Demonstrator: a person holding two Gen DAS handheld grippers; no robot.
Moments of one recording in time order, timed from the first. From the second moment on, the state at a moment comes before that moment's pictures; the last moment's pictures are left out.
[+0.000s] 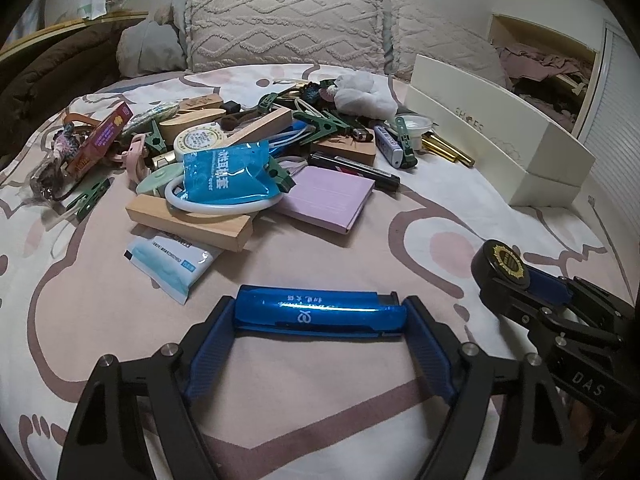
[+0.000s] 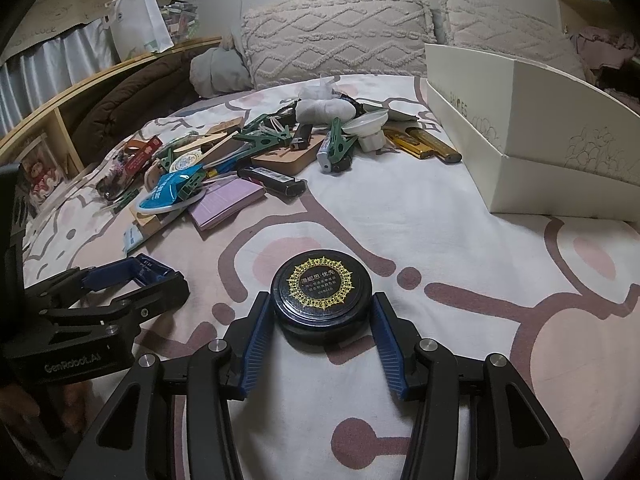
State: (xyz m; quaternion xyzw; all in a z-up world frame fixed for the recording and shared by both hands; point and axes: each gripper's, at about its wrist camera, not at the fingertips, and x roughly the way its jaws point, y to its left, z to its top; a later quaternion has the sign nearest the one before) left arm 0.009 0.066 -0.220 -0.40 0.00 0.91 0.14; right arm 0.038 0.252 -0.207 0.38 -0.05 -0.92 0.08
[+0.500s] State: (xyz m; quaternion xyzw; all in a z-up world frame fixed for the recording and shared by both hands) left arm 0.018 0.068 -0.214 -0.40 -0.01 0.91 0.13; right arm 0.041 0.256 -0.203 0.38 -0.06 -0.92 0.07
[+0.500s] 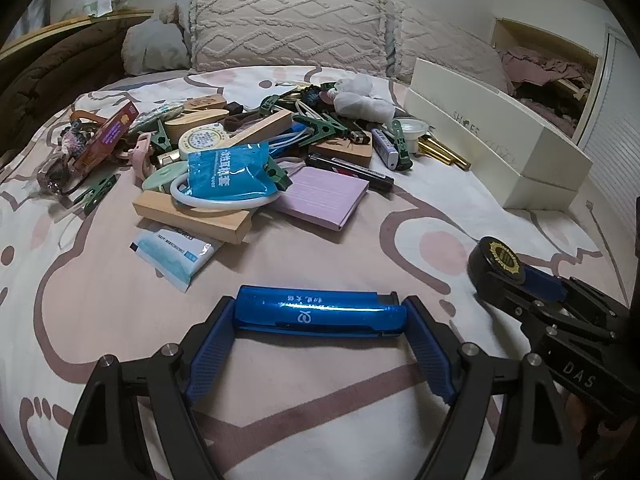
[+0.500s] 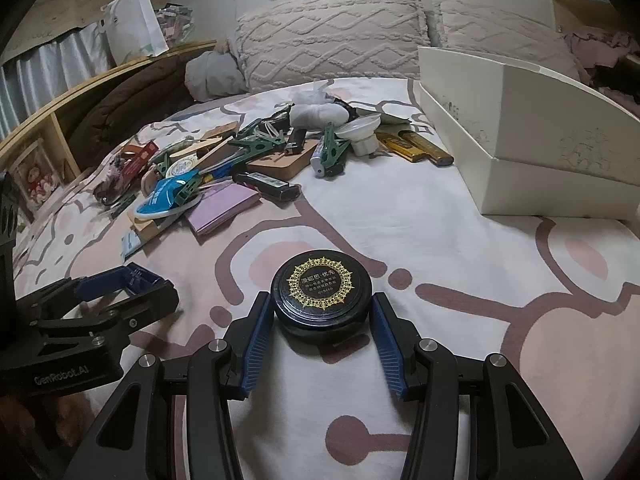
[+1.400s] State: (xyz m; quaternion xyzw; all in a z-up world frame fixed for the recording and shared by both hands) left arm 0.036 0.116 -0.150 -0.35 0.01 0.92 0.17; right arm 0.068 0.302 -0.156 0.33 -0.08 -0.94 0.03
